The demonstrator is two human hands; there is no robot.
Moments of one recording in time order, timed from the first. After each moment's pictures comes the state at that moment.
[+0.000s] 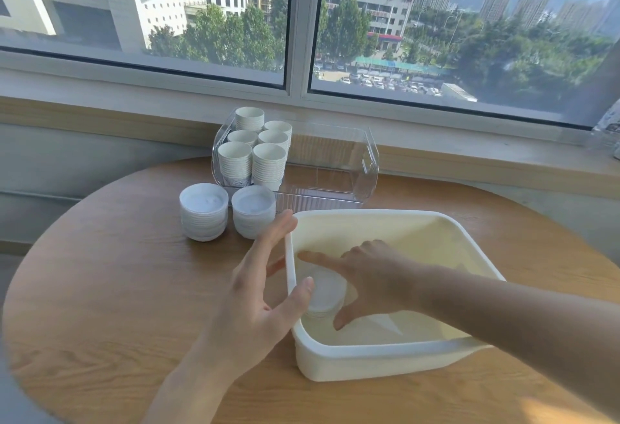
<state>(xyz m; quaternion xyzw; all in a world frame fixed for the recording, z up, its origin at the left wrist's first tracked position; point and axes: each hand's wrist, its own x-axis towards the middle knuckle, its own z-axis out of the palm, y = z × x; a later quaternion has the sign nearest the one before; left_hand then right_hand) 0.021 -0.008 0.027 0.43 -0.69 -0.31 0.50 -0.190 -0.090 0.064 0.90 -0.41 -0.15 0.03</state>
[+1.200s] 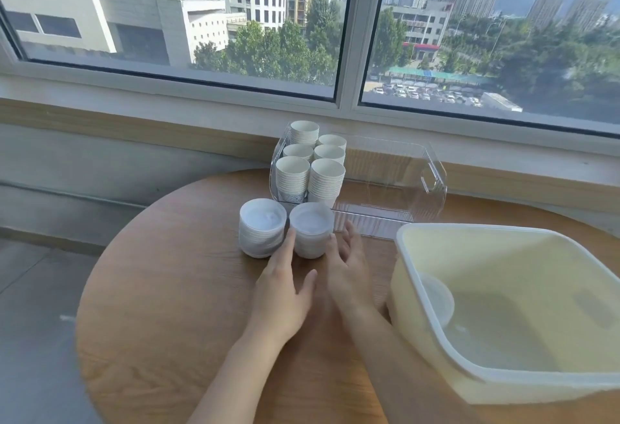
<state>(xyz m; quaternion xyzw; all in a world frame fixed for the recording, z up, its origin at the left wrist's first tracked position) 0.076 -0.095 -0.049 0.63 -0.61 -0.20 0.44 -0.044 -0.131 -0.021 0.52 -0.59 0.46 -0.41</state>
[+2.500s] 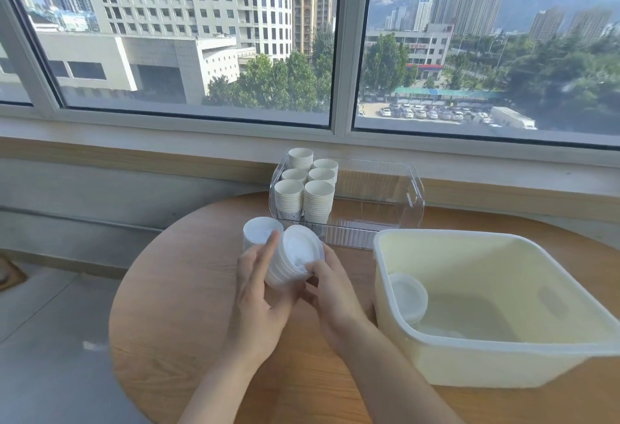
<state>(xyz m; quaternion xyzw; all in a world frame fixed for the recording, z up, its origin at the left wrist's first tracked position) 0.083 -0.038 -0.011 0.51 -0.61 -0.14 0.59 -0.050 -0.061 0.044 0.44 -0.44 0.45 -0.64</state>
